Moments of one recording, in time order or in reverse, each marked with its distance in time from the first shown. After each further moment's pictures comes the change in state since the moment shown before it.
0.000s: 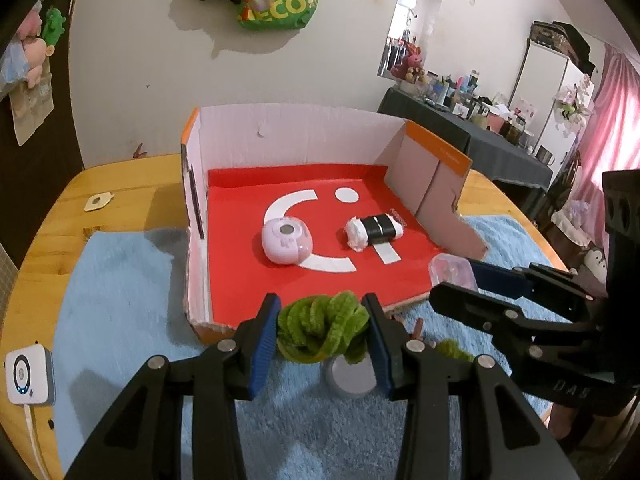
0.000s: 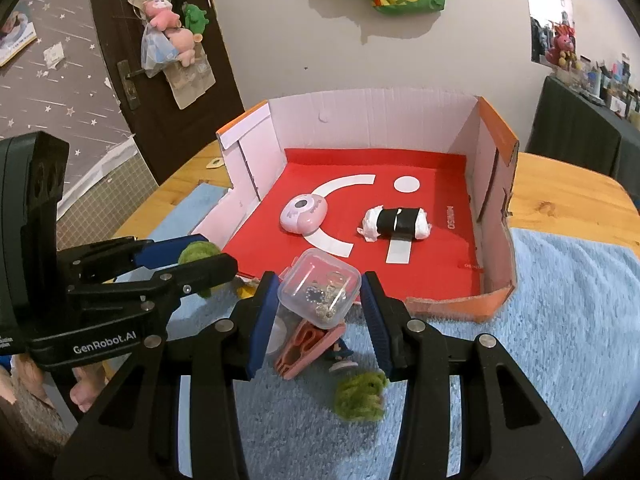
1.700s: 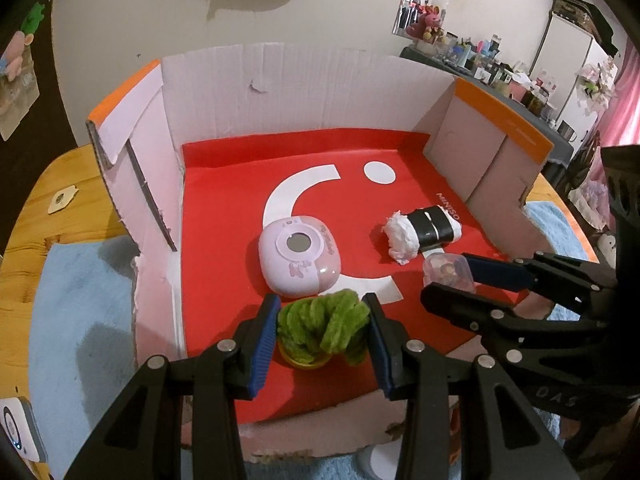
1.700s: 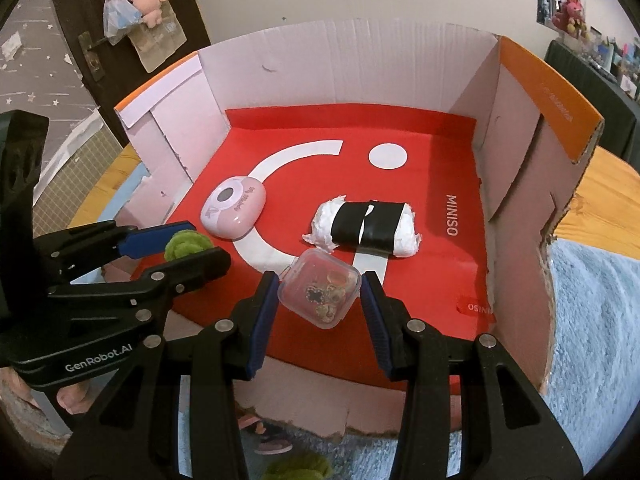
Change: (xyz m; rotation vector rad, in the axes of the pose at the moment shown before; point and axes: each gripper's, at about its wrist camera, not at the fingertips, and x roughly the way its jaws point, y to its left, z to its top) left arm 0.091 0.014 0.028 -0.001 0.160 0.038; right arm 0.085 -0.049 0.022 0.021 0.196 -0.038
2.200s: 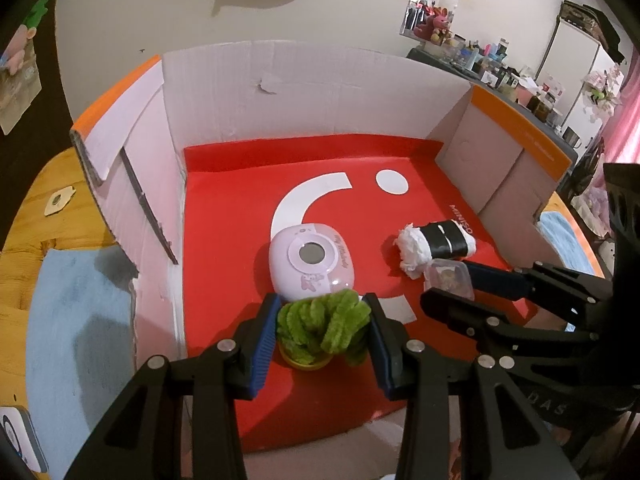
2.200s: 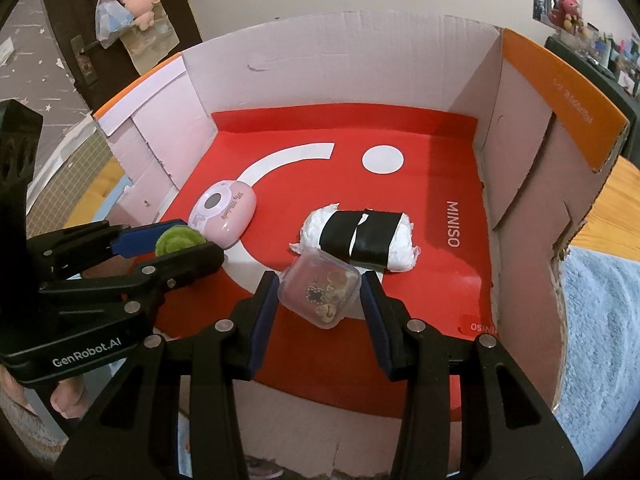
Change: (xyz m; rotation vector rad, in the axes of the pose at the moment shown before) left arm 0.008 0.007 0.010 -0.021 0.003 0.010; right arm 0.011 -0.008 0.006 0.017 -0.005 -0.012
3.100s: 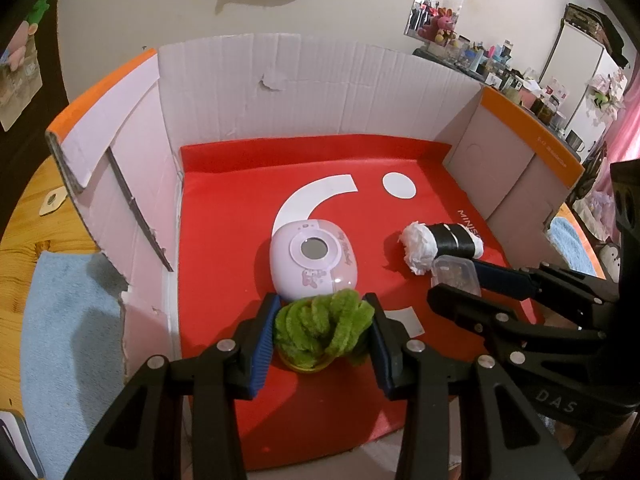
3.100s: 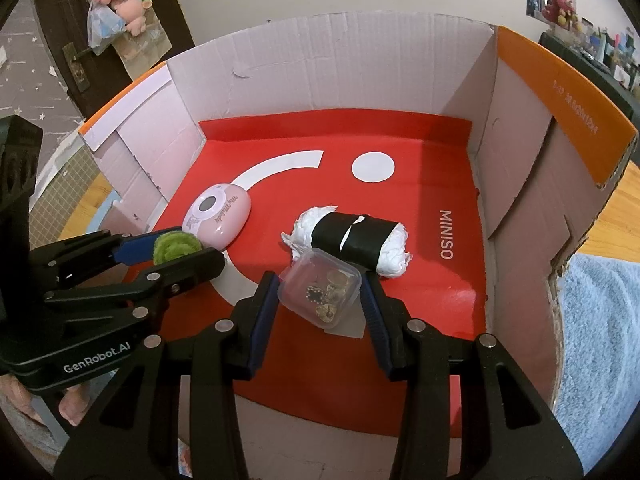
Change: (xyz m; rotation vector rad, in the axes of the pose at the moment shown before) left arm 0.008 0.003 0.006 -0.014 0.000 0.000; right arm 0.000 -0.007 0.004 0.021 -0.005 -0.013
